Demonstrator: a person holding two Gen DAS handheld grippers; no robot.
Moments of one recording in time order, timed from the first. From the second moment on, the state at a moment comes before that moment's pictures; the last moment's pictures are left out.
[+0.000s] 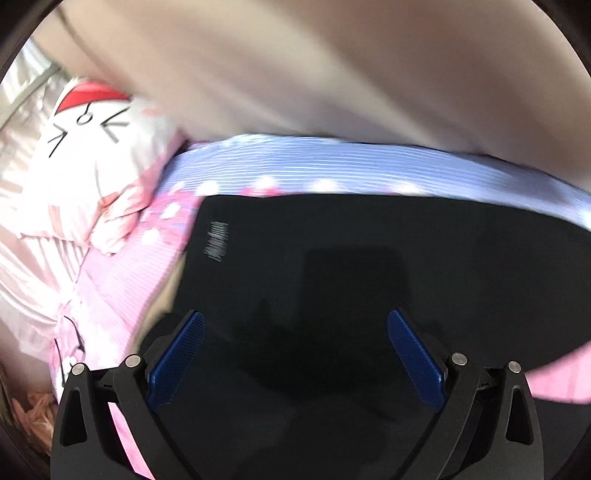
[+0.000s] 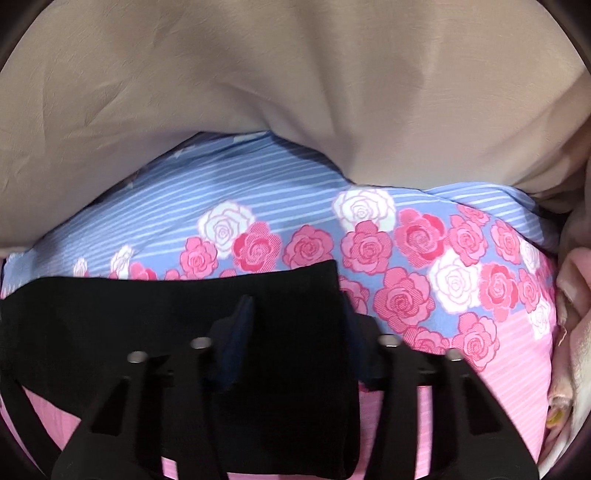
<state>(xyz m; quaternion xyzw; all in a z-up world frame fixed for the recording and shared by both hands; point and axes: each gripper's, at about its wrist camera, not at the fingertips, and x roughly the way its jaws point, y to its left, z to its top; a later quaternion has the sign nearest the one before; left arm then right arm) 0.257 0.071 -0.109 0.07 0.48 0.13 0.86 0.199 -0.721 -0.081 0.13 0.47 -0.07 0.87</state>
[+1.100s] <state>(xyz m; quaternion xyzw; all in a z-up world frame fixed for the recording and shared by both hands) 0.394 0.205 -0.163 0.02 0.54 -0.02 0.84 0.197 -0.681 -0.095 0.13 0.46 -0.16 0.87</state>
